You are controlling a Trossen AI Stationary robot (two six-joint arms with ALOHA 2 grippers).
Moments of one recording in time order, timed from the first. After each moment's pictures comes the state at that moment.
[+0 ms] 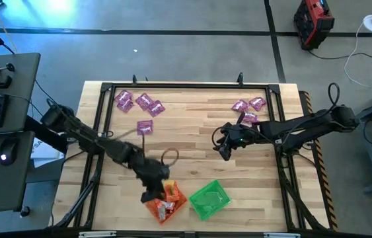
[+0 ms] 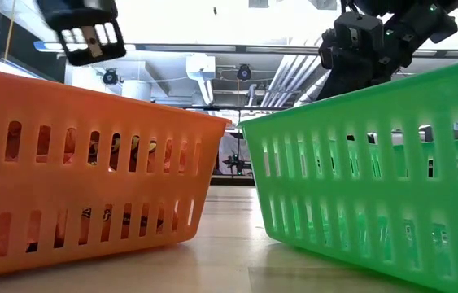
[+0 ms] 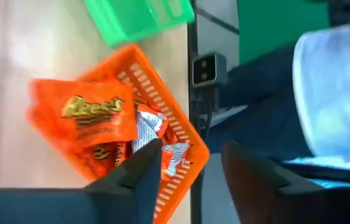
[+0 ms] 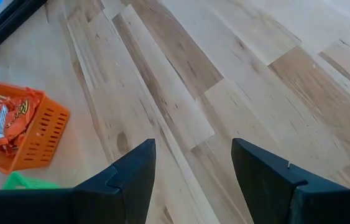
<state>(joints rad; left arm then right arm) -0.41 1.50 1.01 -0.28 0.32 -0.71 0.07 1.23 0.68 -0.21 0.07 0.67</state>
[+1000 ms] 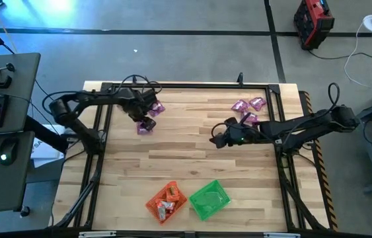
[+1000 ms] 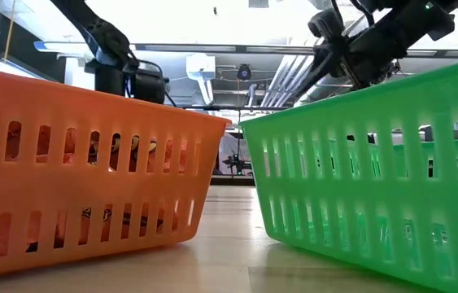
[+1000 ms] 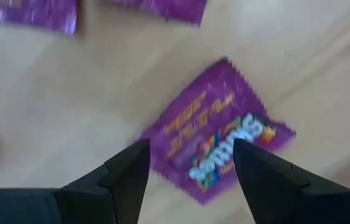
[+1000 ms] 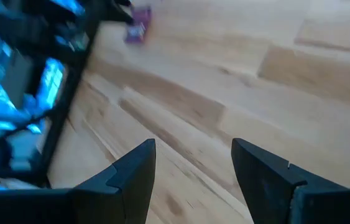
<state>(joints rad) 0.58 1.60 0.89 -0.82 0.02 -0.27 0.07 1.23 0.68 -0.12 0.22 1.20</state>
